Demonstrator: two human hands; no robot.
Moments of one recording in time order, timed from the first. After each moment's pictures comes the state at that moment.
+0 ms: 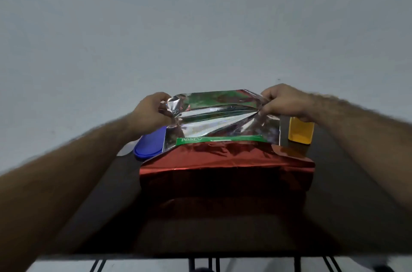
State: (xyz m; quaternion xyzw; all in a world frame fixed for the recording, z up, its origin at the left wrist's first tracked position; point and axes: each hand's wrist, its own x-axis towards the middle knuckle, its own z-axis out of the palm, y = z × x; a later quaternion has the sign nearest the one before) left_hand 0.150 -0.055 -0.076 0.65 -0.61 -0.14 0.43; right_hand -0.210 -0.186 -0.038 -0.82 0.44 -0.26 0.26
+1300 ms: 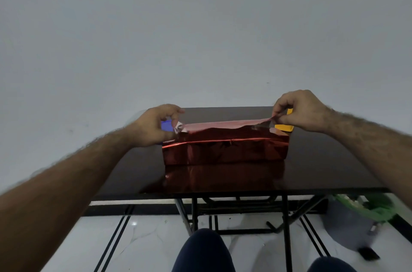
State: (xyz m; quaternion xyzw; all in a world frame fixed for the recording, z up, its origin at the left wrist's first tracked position) left_hand 0.136 0.067 -0.086 0.54 -0.78 -0.03 0.33; right_hand -0.289 -0.050 -0.045 -0.87 0.37 -0.31 0.06
